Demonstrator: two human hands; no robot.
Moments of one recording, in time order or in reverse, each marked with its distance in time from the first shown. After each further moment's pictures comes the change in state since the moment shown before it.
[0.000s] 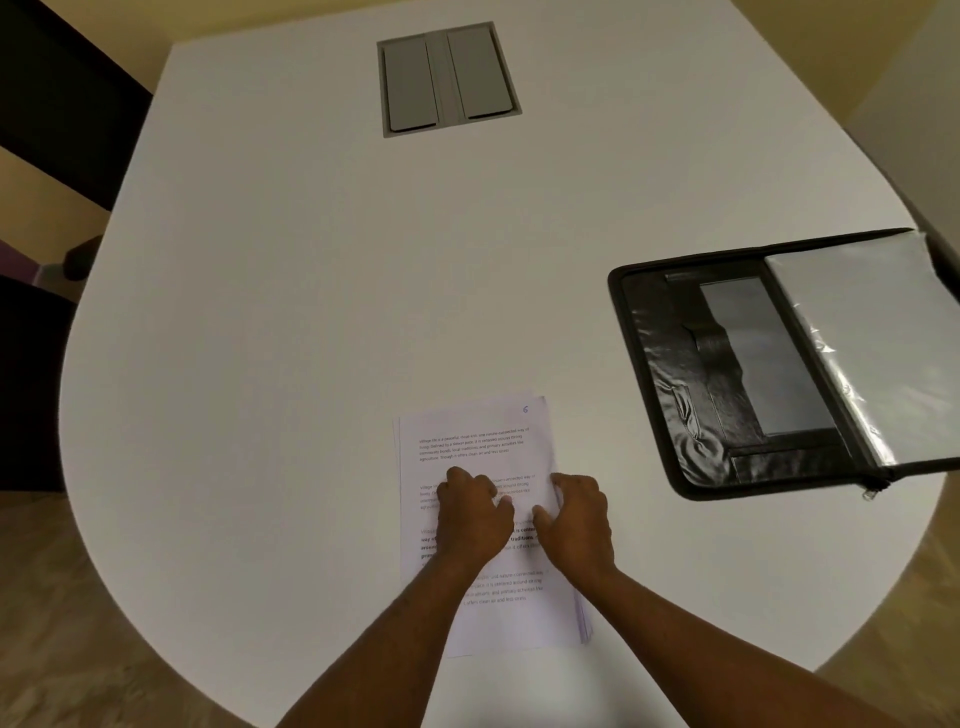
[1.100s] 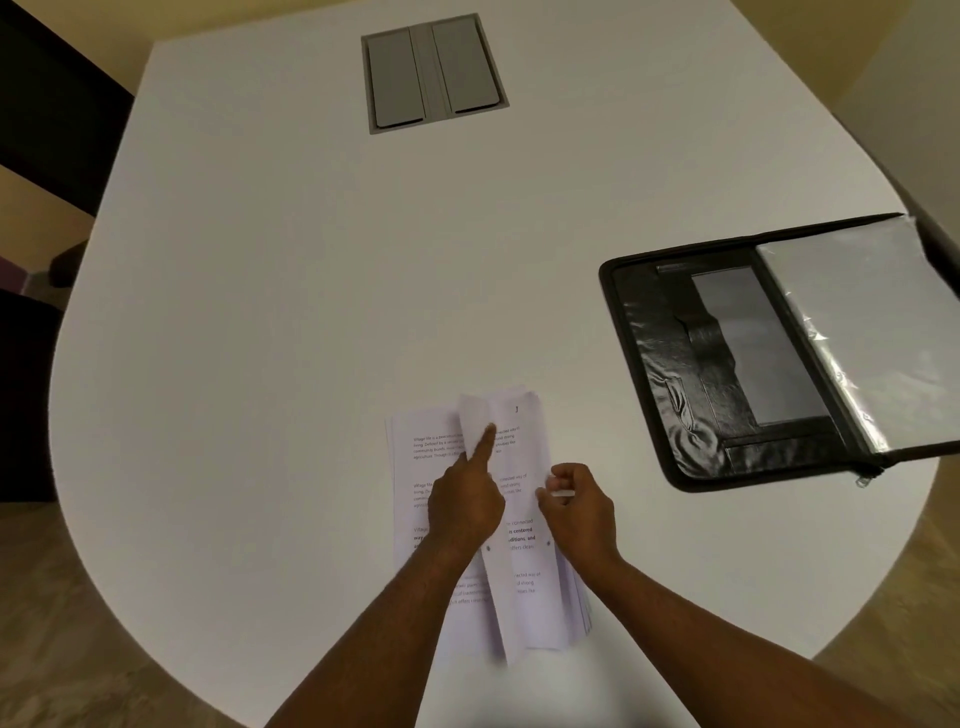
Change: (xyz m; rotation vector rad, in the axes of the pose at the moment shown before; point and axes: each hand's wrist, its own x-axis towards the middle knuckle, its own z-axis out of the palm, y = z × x) left_hand 0.000 0.022 -0.025 0.127 0.009 0.103; right_hand 0.003 0.002 -0.012 0.307 0.016 0.068
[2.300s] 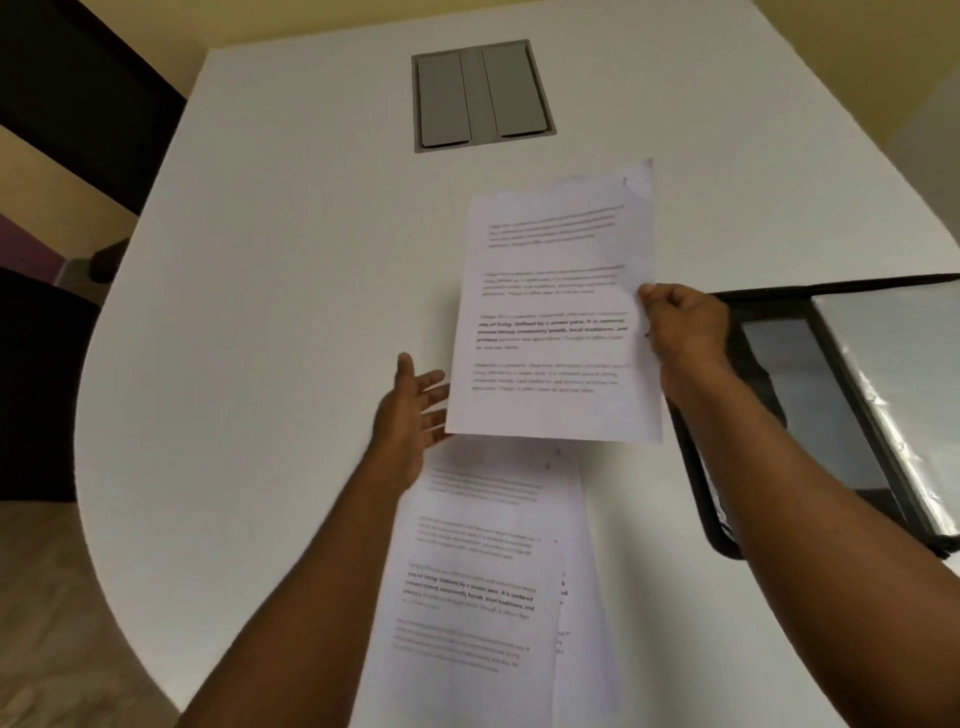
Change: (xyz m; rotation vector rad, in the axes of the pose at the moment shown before) left_hand 0.089 -0.031 -0.122 -1.346 -0.004 -0.351; right_hand 0.132 -0.203 -0.093 0.403 0.233 -0.116
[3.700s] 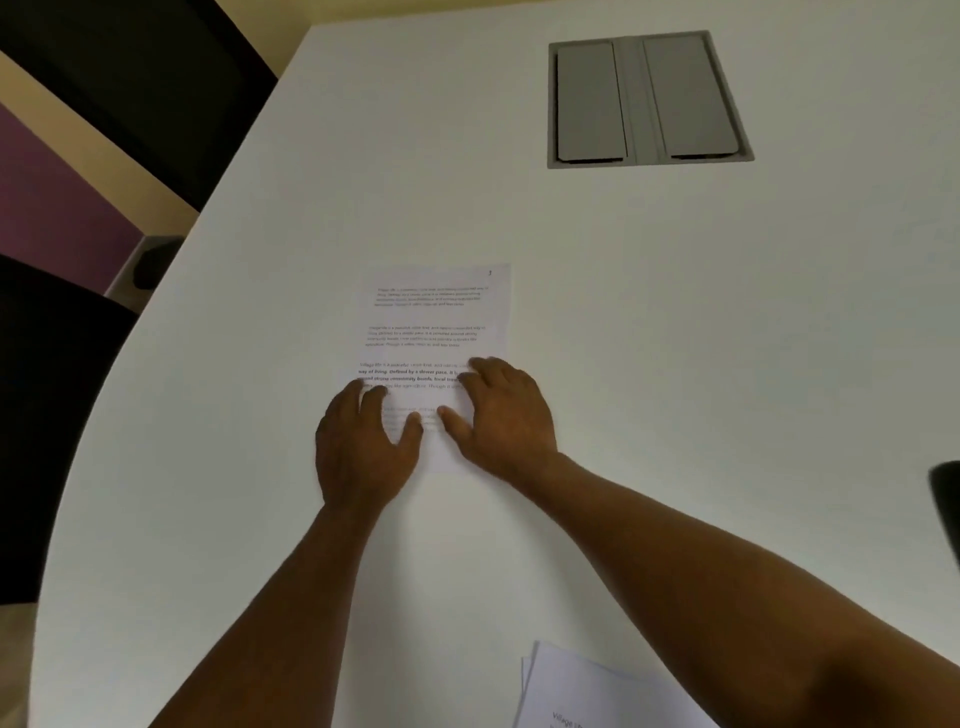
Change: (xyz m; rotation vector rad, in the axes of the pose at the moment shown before) left_hand 0.254 0.033 -0.168 1.313 0.664 0.693; right_hand 0.049 0.110 0.374 -0.931 -0.603 -0.860
